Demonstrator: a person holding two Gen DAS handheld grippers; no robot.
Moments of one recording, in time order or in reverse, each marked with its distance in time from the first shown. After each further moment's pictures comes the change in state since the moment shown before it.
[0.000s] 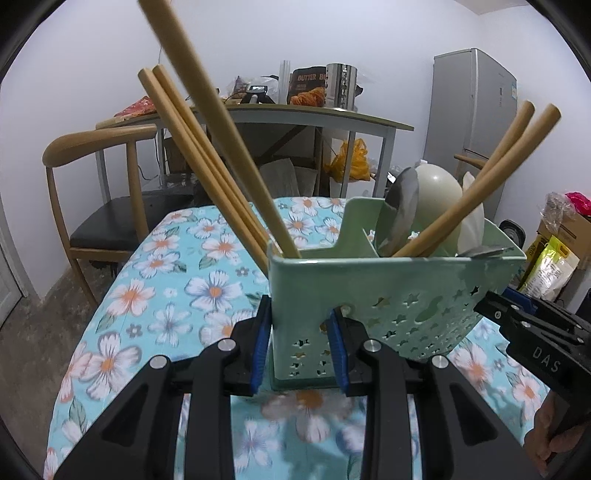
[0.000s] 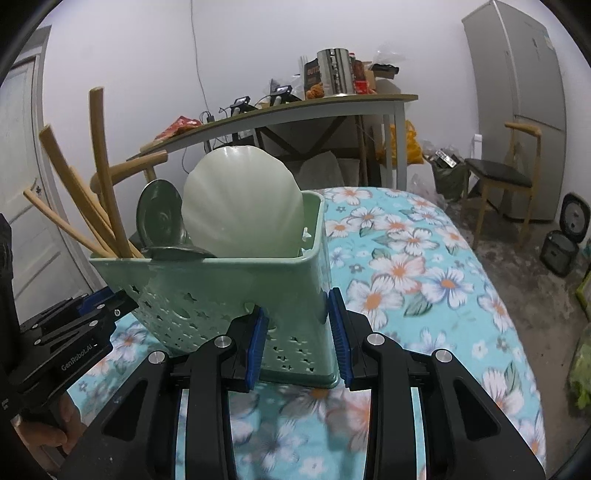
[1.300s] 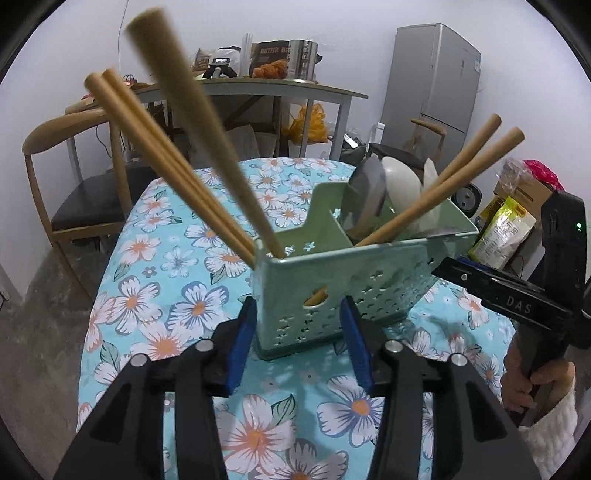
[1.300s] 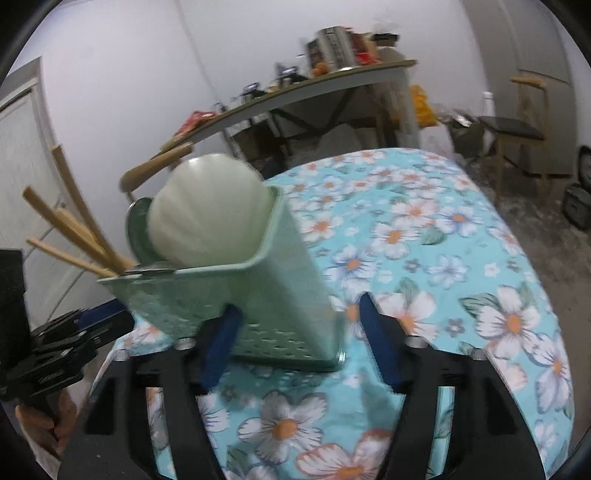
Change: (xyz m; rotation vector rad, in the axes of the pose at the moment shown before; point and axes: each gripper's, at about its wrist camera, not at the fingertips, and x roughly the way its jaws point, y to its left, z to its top) left arm -0.071 0.025 -0.023 0.072 0.147 -0.164; right arm -0.035 -0.005 -0.026 0.129 0.096 0.116
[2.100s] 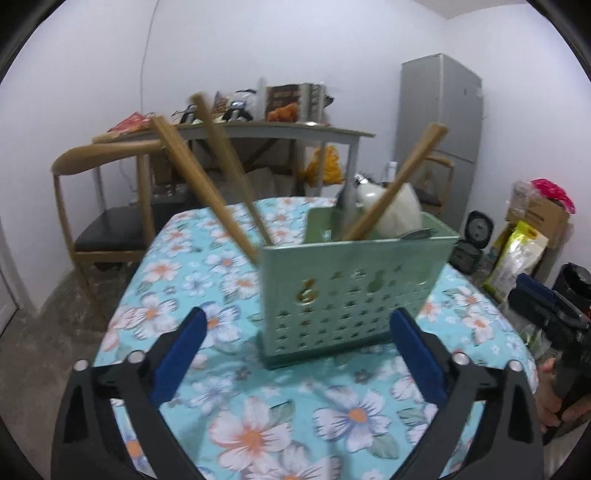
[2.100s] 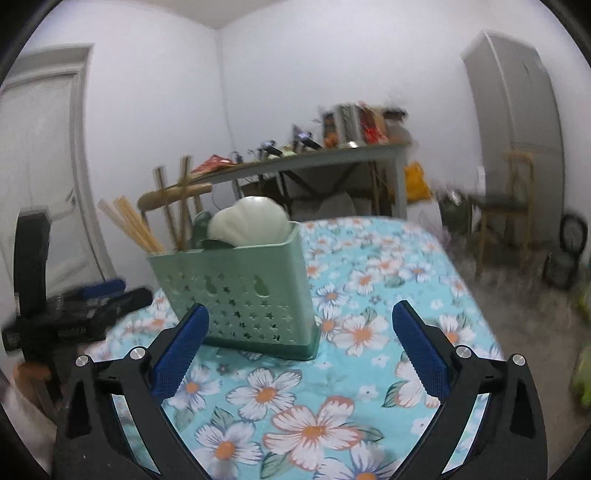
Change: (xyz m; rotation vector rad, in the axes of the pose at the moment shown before) left arm -0.030 -0.022 -0.028 0.002 -0.197 0.076; right arm -0.084 0.011 -0.049 -0.224 -0.285 -0.037
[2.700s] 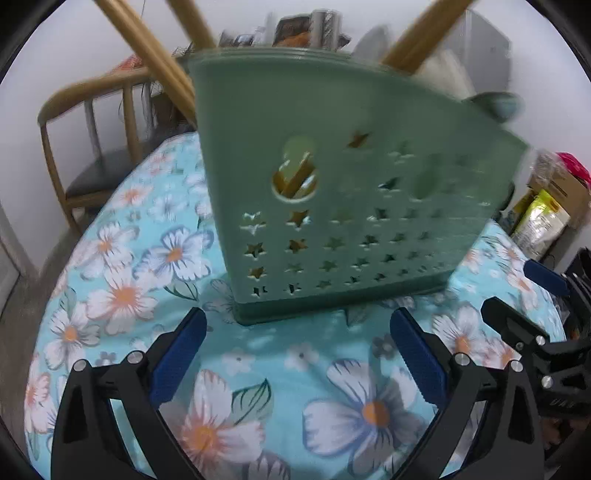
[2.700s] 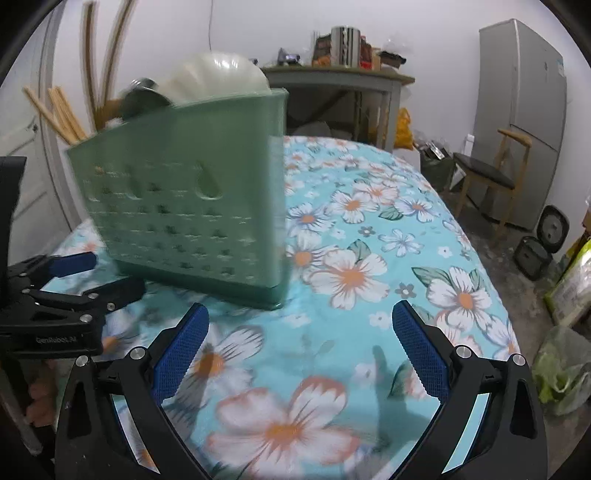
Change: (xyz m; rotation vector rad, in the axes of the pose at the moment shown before) left arm 0.087 -0.012 -0.031 -0.049 0.275 0.077; right arm 0.099 -0.004 -0.028 -0.072 0.330 -0.160
